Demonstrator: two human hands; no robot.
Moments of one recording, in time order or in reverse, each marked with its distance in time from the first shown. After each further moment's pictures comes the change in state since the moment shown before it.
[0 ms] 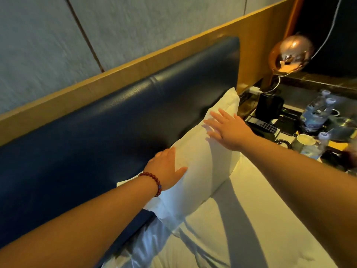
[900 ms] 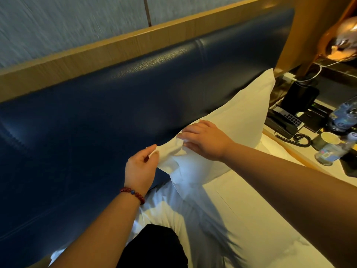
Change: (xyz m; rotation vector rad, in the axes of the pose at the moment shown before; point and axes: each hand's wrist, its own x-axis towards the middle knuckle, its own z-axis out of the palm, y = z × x) left_hand -0.126 -0.063 0.026 -1.080 0.523 -0.497; right_hand -0.024 -0.152 0.022 0.151 0.119 -0.569
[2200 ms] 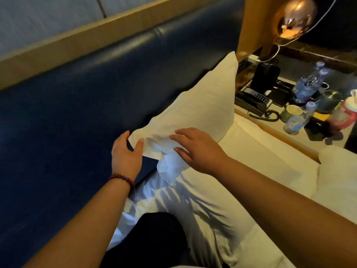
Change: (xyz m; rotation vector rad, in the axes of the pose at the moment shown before) left_hand -0.002 0.004 0.013 0.255 -0.005 0.127; right_hand -0.089 -0.073 -0.030 0.167 0.034 0.370
